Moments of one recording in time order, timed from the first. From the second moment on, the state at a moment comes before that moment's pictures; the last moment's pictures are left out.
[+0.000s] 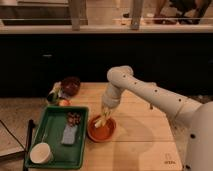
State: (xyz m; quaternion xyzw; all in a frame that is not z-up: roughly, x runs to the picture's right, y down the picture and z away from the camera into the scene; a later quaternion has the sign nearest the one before) arm 0.002 0.148 0.768 -0.33 -0.33 -0.36 0.80
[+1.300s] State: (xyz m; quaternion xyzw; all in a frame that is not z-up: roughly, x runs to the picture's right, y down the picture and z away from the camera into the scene) arm -0.017 0.163 0.763 -0.36 -0.35 -0.43 0.75
